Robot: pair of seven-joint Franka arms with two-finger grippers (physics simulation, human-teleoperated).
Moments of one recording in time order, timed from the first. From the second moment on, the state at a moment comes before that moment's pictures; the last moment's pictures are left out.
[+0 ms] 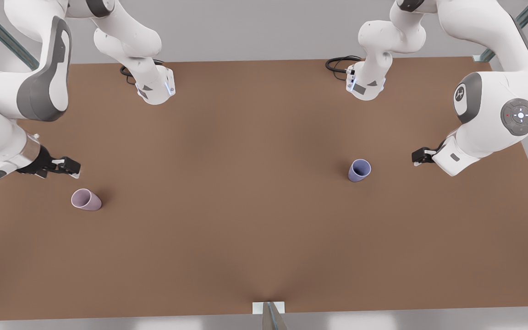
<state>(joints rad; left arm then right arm) -0.17 0.18 0.12 -1.48 0.02 1.54 0.05 -0.09 0.16 0.04 -1.44 -0.04 1.60 -0.04</state>
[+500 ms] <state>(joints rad) -0.16 0.15 0.12 -1.59 0.01 1.58 0.03 -0.26 0.36 0.03 -1.47 -0.02 1.68 -0.10</state>
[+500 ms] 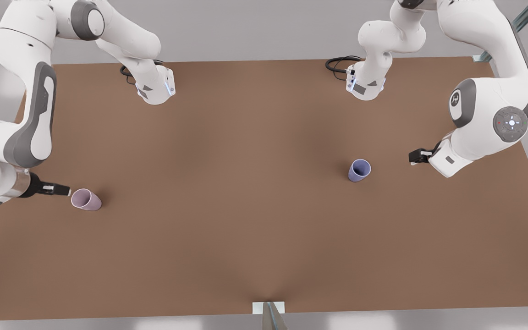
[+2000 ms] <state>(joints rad) -0.17 0.12 0.13 -1.71 0.01 1.64 0.03 -0.39 0.57 0.01 -1.73 -0.02 2.06 -0.20</state>
